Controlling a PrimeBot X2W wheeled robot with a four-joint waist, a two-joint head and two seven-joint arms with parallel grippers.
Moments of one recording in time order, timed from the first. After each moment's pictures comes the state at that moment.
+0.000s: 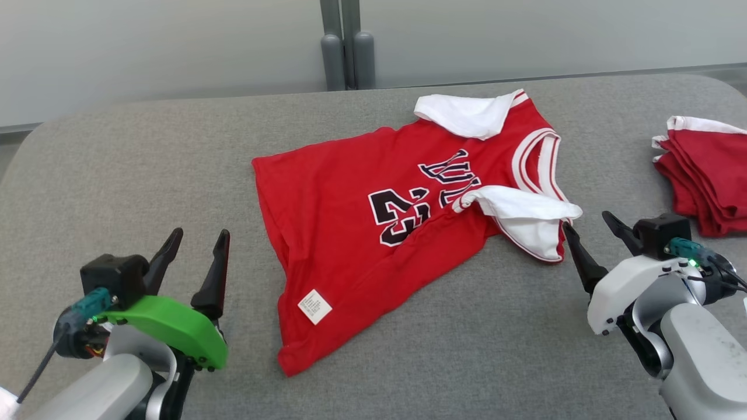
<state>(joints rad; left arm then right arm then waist) -0.47 0.73 -0.95 0.02 -1.12 0.37 -0.26 -0.32 -0.33 0.23 0.43 0.35 0.13 -0.03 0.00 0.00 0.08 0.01</state>
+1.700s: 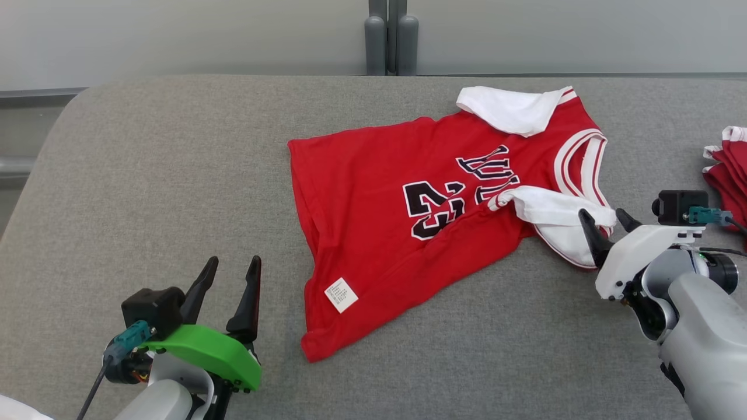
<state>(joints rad) -0.28 0.47 -0.72 0.18 -0.92 0.22 -0.26 -0.55 -0.34 0.34 0.83 0.63 0.13 -0.05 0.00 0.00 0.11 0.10</state>
